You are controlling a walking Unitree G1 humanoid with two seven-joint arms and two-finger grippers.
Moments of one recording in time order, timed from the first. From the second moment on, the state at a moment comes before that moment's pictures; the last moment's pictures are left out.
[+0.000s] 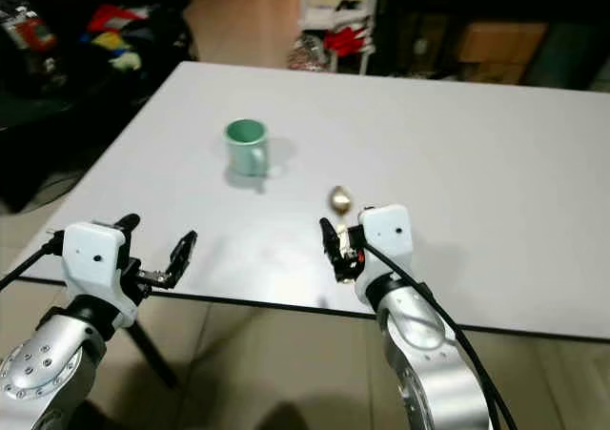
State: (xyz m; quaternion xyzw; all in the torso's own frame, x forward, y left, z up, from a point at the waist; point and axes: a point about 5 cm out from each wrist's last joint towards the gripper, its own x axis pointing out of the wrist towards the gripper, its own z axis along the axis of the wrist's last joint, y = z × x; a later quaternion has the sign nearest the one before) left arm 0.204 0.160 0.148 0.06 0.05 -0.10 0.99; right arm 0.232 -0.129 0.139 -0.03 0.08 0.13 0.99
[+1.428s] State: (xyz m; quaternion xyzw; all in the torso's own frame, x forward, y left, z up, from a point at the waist) left arm 0.202 0.159 0.140 0.06 0.06 -0.08 0.99; right arm 0.210 -0.128 0.136 -0.01 0.09 0.18 0.98
